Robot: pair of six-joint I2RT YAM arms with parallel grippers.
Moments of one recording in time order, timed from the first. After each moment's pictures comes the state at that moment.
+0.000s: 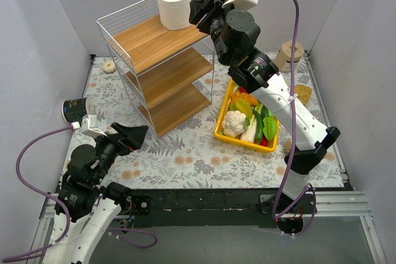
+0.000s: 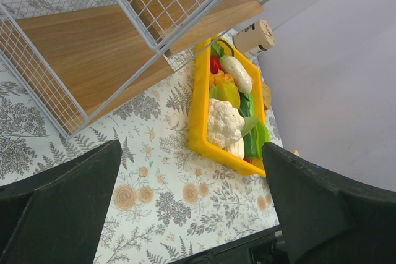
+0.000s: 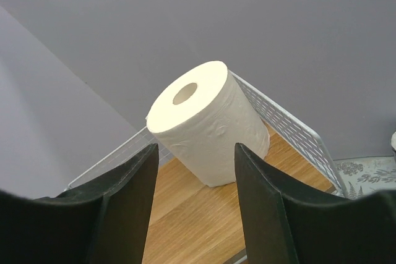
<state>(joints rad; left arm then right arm) -0.38 0.24 0.74 -0.61 -0.04 -0.78 0.86 1.77 2.24 -0.23 0.59 0.49</state>
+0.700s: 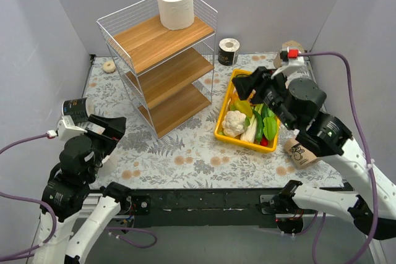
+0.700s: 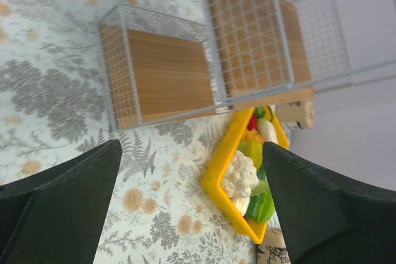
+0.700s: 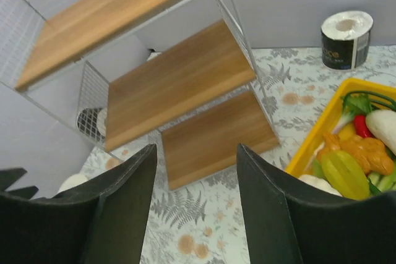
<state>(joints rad) -0.38 0.37 0.97 -0.89 -0.37 -1.01 0.86 1.00 1.39 -0.43 0.36 0.46</state>
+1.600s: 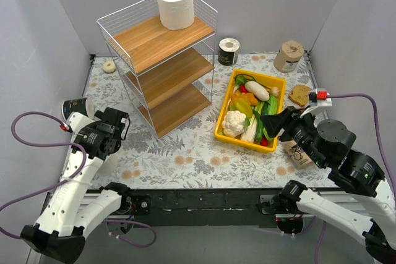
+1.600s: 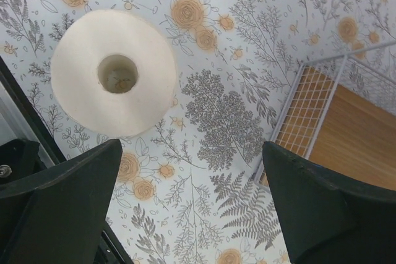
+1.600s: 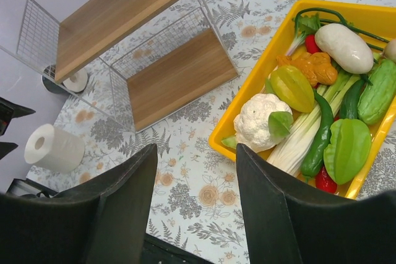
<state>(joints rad) -0.33 0.84 1.01 -1.29 -0.77 -1.35 0.86 0.57 1.10 -0.73 0.38 0.53</state>
